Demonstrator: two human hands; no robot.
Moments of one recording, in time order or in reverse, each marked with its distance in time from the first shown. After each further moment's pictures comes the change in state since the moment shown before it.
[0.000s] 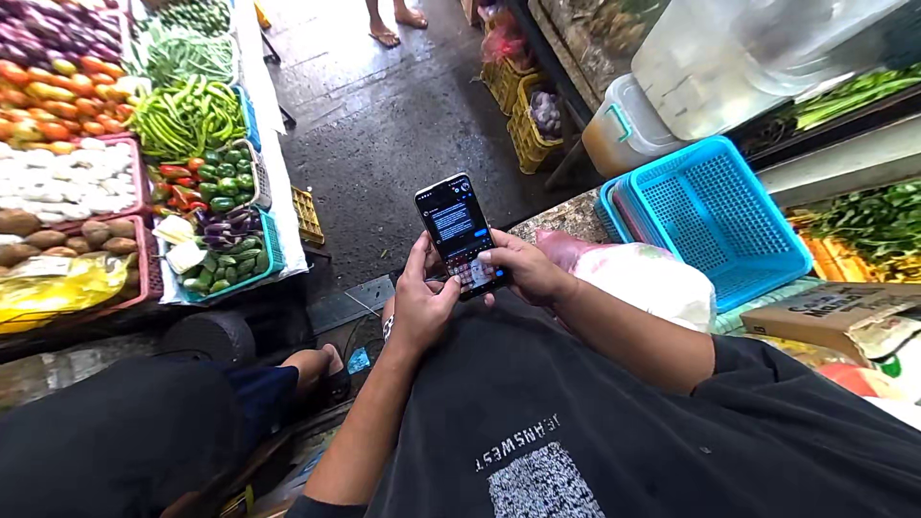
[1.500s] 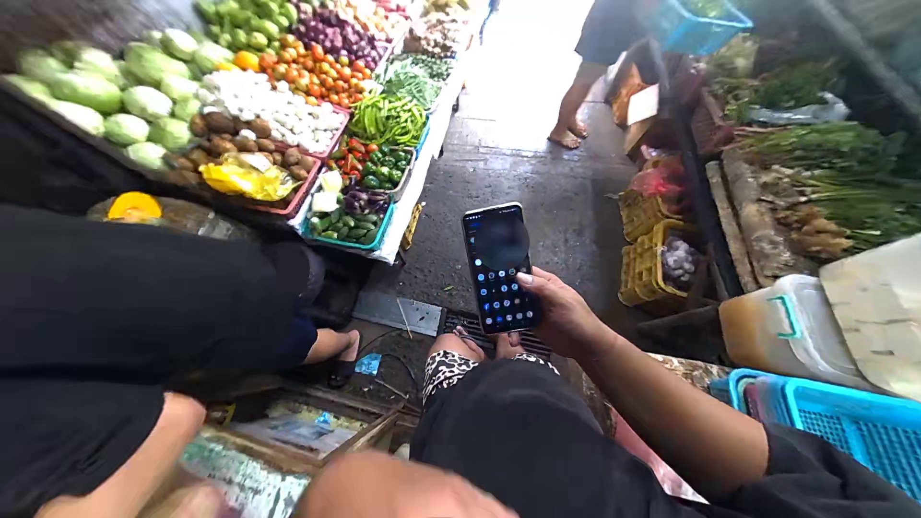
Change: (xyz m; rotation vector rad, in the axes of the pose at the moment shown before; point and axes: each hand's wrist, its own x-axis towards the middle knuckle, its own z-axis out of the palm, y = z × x) left_hand -0.129 0.140 -0.109 -0.287 -0.374 0.387; right_hand 0.109 -0.020 0.123 -0.017 -0.358 0.074
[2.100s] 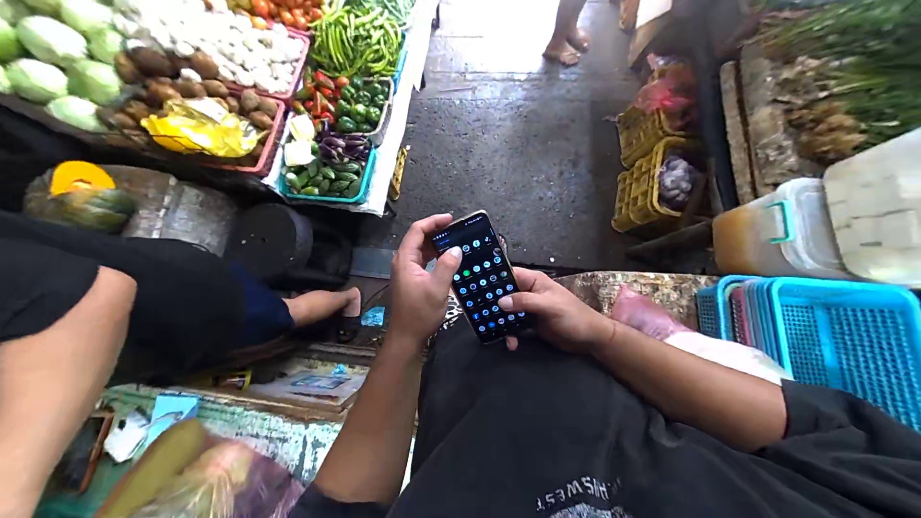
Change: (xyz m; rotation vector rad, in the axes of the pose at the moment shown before) left_hand -0.003 -0.116 -0.052 0.300 0.912 -0.247; right_hand -0.057 0.058 0.012 -0.061 -0.092 0.207
